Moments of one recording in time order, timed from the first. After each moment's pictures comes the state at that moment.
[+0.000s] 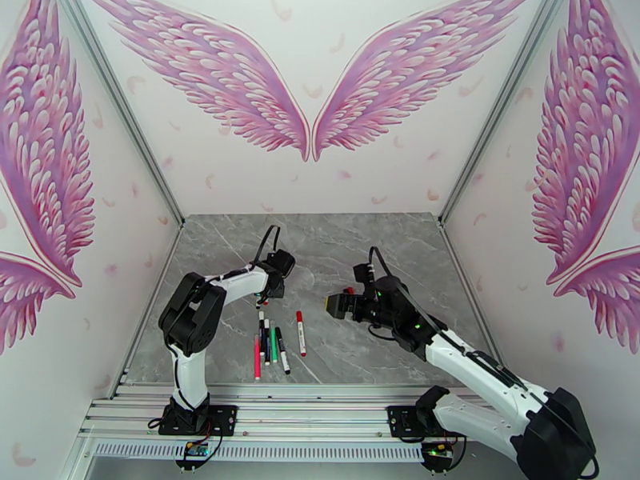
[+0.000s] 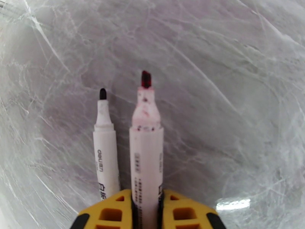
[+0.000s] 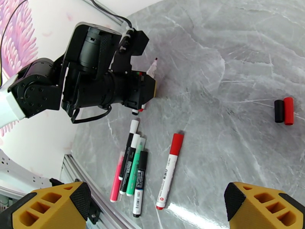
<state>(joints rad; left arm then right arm) -0.53 1.97 1.28 -0.59 -0.40 -0.42 0.56 1.06 0.65 -0.13 -0.32 0.63</state>
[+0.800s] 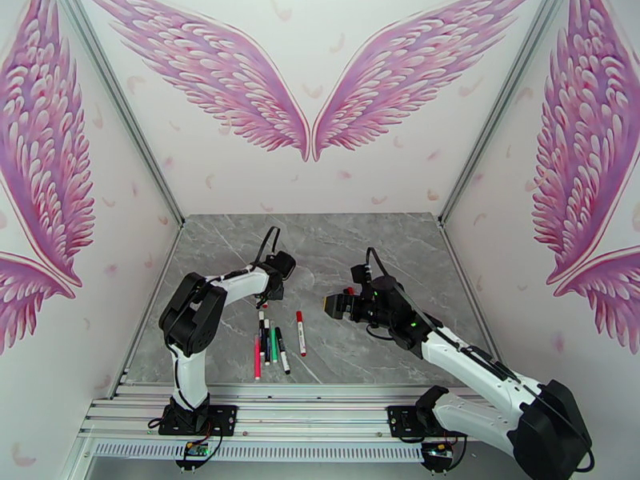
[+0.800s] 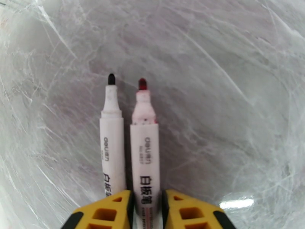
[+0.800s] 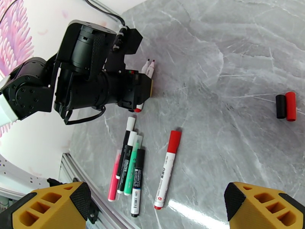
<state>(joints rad) -0.54 1.97 1.27 -0.62 -0.41 -0.45 0.56 1.09 0.65 -0.12 -0.32 0.64</state>
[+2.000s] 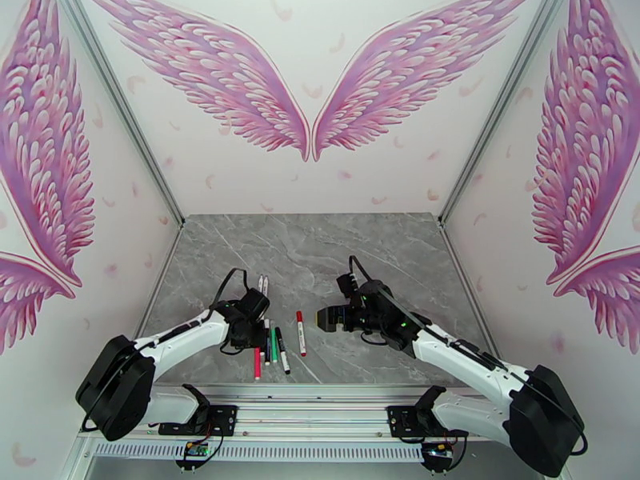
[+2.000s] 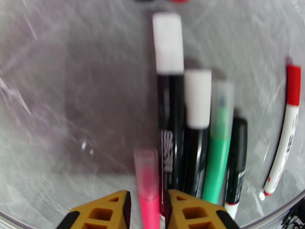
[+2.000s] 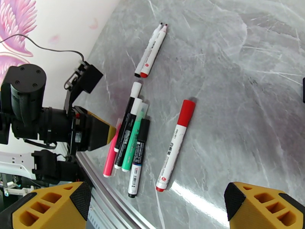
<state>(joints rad) -0.60 1.35 0.69 -0.72 0.03 -0.70 0.64 1.16 0.65 -0.15 -0.39 0.56</state>
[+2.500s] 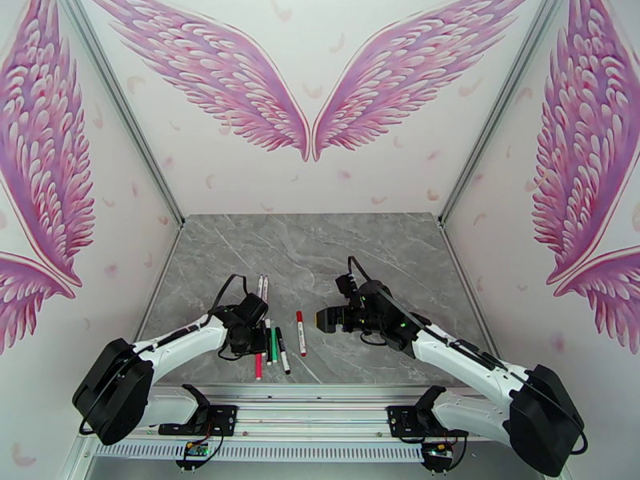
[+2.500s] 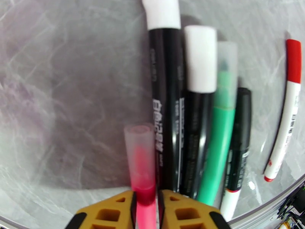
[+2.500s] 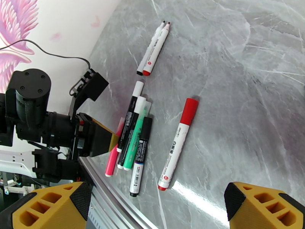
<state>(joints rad) -0.61 1.34 0.65 -0.71 0.07 -0.72 0.64 1.16 0.65 -0.15 -0.39 0.56</state>
